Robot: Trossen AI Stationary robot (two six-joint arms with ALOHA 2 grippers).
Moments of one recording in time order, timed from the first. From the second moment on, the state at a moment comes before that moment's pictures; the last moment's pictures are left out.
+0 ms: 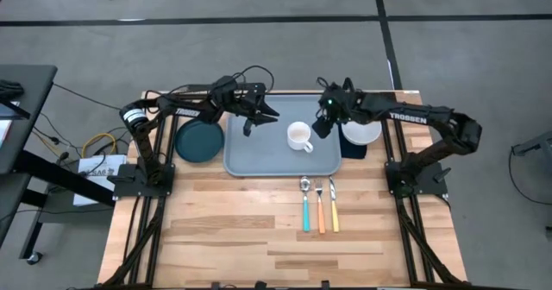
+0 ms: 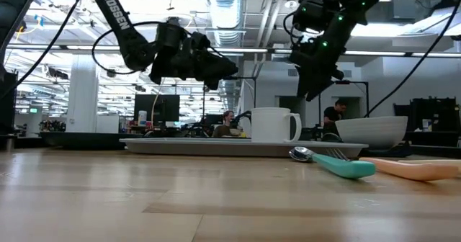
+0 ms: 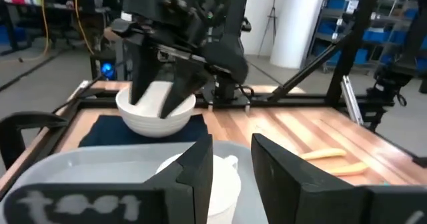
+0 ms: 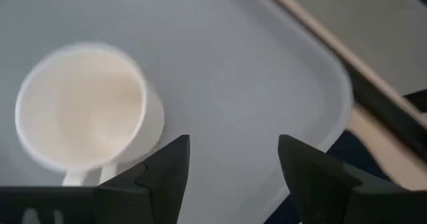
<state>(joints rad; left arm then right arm) 0.66 1.82 0.91 0.84 0.94 0.00 -0.48 1.43 1.01 -0.59 0.15 0.16</state>
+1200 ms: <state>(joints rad) 0.59 1.82 1.12 0.04 0.64 0.38 -0.27 1.58 0.98 -0.53 0.16 0.28</state>
